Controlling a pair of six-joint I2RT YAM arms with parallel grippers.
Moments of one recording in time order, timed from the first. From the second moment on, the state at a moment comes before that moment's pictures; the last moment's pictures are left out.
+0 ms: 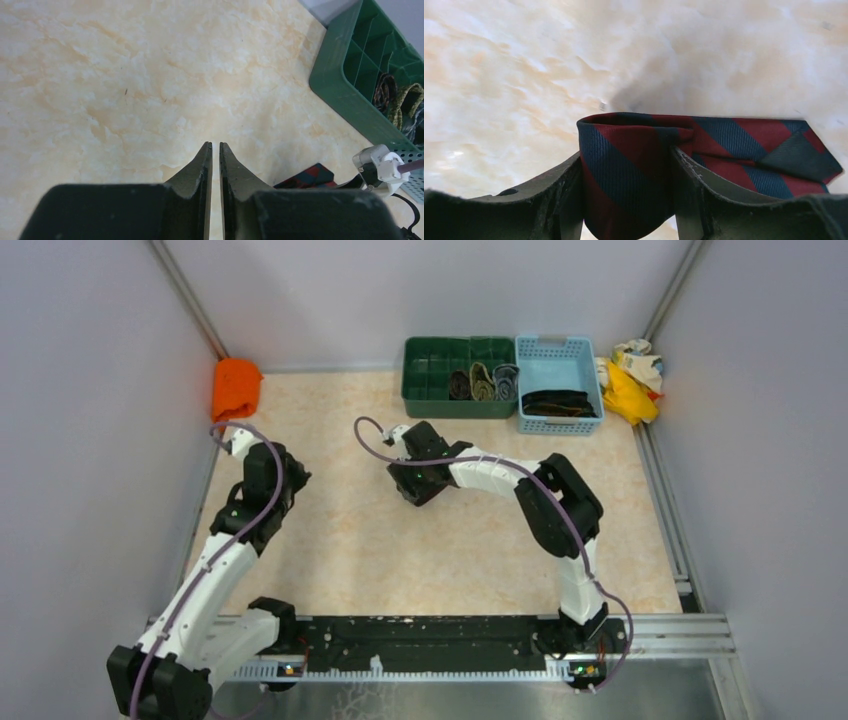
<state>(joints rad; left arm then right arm) -0.28 0.91 0.75 -0.34 -0.44 -0.76 0.79 2.00 1.40 -0.33 -0.01 -0.02</state>
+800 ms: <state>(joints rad) -0.27 1.13 0.75 -0.15 -0.20 -0.70 0.64 2.11 1.28 0.07 -0.79 0.43</state>
